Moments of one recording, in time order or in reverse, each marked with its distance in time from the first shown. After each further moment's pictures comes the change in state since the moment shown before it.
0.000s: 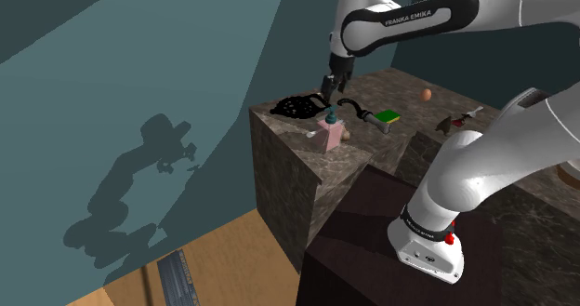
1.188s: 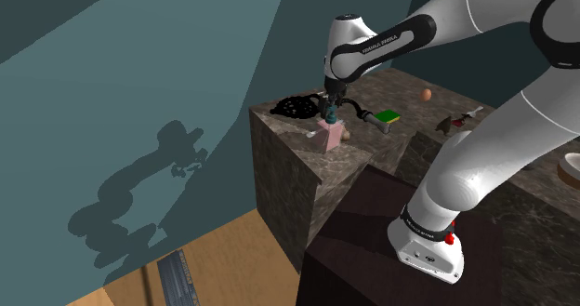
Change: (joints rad) arm -0.022 0.186 -0.048 -0.056 -0.027 0.213 -0.016
